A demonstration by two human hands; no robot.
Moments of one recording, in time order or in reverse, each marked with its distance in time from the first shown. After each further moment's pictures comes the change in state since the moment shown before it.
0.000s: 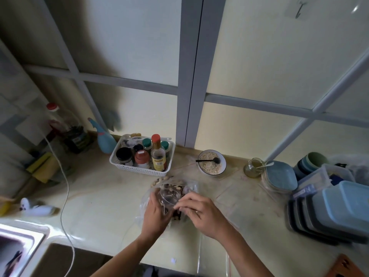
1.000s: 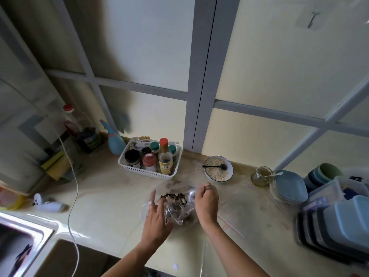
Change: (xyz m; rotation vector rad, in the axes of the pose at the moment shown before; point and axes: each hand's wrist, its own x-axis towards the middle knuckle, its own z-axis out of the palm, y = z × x) left_hand -0.014 0.005 -0.011 0.202 0.017 0.089; right_hand 0.050 0.059 0.057 -0.029 0.615 0.629
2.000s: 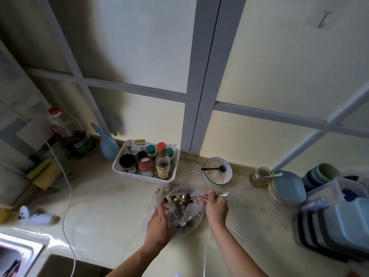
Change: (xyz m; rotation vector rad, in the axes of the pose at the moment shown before) left_hand 0.027 -0.027 0.021 -0.026 -0.241 -0.226; right_hand 0.017 0.006 -0.008 0.410 -0.021 0.537
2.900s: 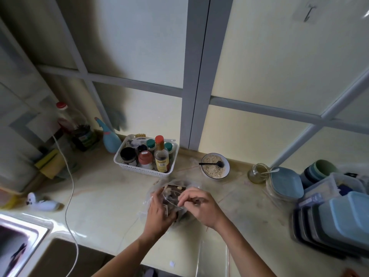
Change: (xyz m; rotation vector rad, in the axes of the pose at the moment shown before) left_hand -0.014 0.019 0.003 -0.177 0.216 0.163; right_hand -0.046 -0.041 -0.046 -0.325 -0.809 -0.678
